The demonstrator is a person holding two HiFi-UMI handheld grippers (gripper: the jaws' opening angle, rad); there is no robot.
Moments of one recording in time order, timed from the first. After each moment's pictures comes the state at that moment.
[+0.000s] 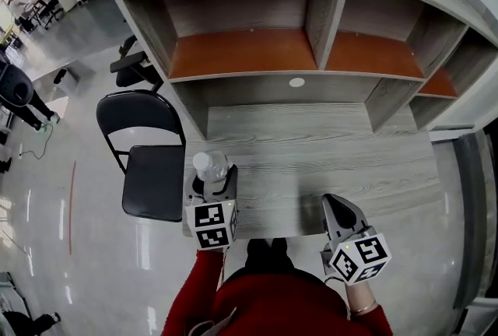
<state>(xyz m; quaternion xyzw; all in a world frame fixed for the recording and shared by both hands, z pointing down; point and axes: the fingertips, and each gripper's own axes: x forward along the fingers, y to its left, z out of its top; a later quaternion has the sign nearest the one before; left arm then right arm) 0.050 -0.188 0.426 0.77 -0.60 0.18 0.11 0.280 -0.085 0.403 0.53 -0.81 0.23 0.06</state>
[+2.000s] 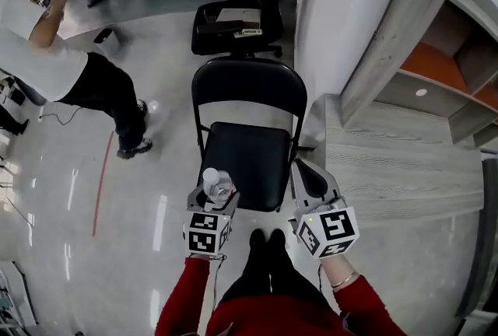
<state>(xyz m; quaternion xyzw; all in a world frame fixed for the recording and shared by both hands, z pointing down) -0.347 -0.102 0.513 0.77 -0.54 0.27 0.21 -0.183 -0.149 0.387 0.47 -0.87 0.14 0.03</state>
